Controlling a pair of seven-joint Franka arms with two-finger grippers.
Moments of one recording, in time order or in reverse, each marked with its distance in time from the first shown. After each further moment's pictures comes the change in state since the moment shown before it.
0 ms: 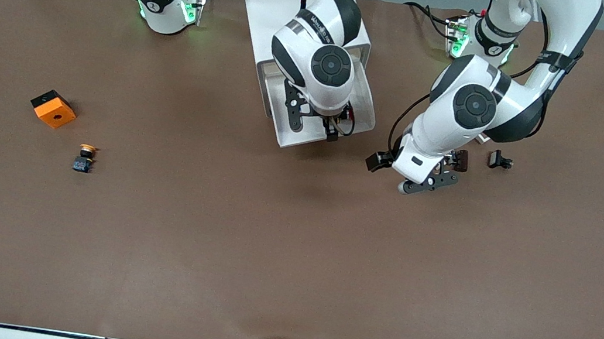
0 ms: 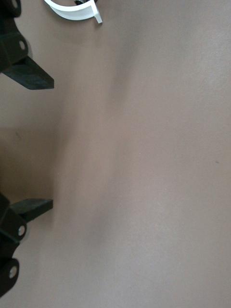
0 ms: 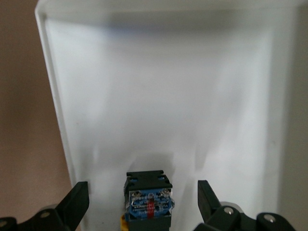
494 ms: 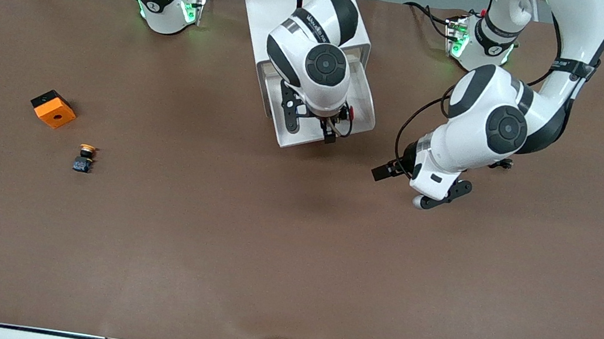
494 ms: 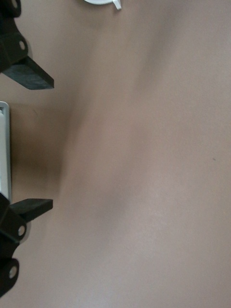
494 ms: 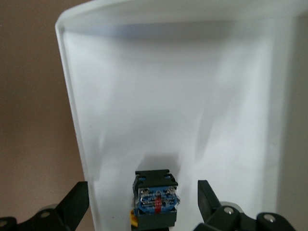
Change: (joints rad) left arm 0.037 0.015 0.017 0.083 -0.132 -0.056 -0.007; right arm -0.009 -0.016 -0.003 -0.001 -0.001 0.000 -0.011
